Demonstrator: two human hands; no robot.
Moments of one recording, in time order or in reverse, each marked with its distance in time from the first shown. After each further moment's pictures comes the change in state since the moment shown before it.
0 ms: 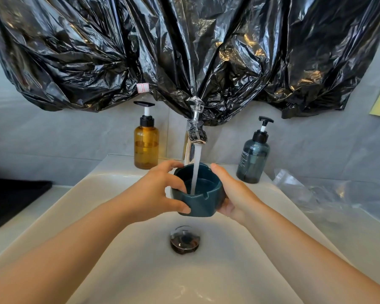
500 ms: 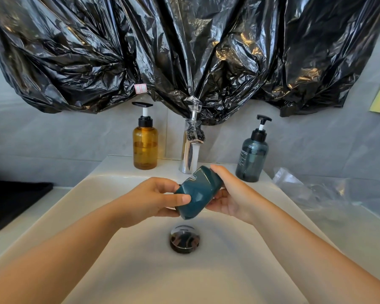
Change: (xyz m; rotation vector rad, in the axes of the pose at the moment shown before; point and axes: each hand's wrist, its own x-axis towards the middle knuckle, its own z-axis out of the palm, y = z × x) left_hand -0.002 -0.007 0.006 -0.711 -0.174 -0.262; right_hand 0.000 -0.003 -0.010 -0.146 -0.068 0.041
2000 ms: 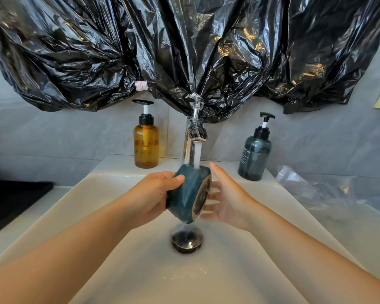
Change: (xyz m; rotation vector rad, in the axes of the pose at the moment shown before) left_hand 0.011 -0.001 0.007 -0.357 0.103 -0.036; right_hand 0.011 0.015 0.008 0.054 -0.149 0.054
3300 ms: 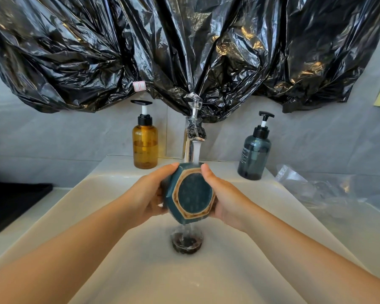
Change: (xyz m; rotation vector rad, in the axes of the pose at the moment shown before) left_hand 0.000 0.003 0.002 -0.052 0.139 -0.016; right_hand 0.000 0.003 0.005 -0.107 -0.059 -0.177
